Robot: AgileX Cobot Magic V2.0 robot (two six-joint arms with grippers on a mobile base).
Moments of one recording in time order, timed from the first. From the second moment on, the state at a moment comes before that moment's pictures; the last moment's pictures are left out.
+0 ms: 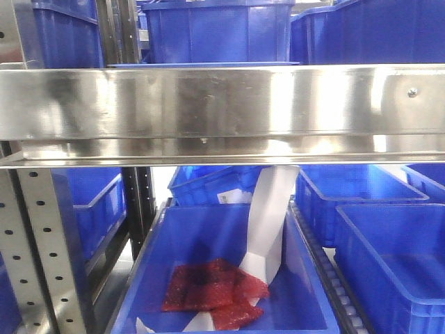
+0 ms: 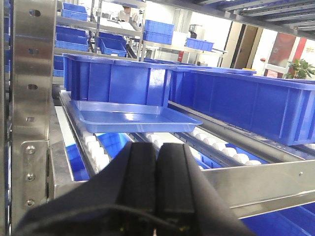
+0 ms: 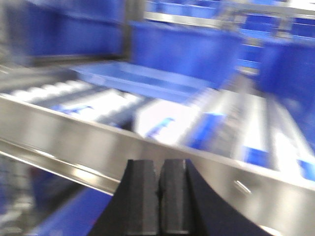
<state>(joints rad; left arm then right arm) -0.51 0.27 -0.34 0.46 0.04 -0.61 0.33 0.37 -0.24 -0.10 -0.04 0.09</state>
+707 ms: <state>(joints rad) -0.51 0.27 -0.34 0.46 0.03 -0.61 0.08 -0.01 0.03 0.03 0.05 0.01</state>
